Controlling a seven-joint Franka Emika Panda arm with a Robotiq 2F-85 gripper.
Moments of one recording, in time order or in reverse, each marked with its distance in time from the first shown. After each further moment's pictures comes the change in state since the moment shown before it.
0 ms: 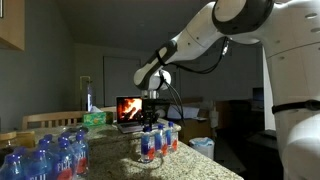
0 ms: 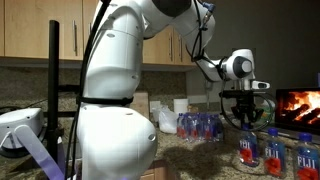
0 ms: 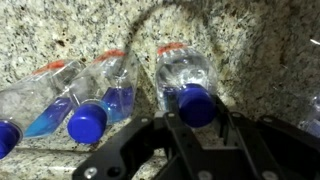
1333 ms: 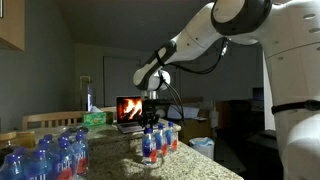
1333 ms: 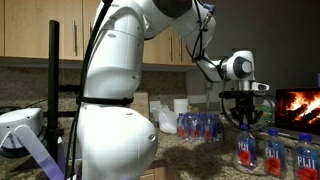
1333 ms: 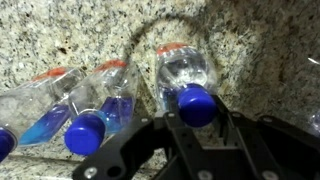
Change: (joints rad) arm 0.000 0.010 0.002 0.011 -0.001 -0.057 -0.045
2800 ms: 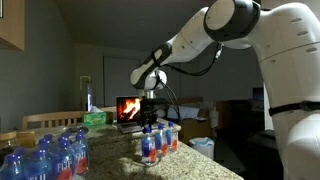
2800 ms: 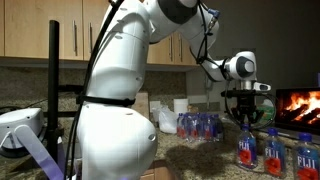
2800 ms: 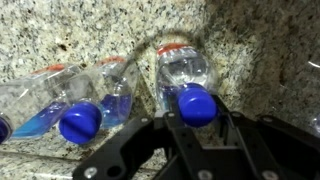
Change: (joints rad) arm 0.000 0.066 0.000 0.101 0.000 -0.084 -0.008
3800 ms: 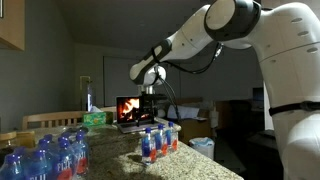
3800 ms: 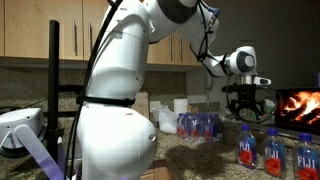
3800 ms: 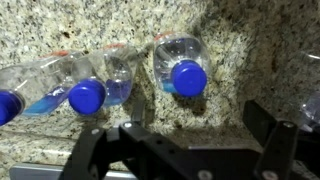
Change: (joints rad) arm 0.000 -0.007 0.000 0.054 0.000 -0.029 0.000
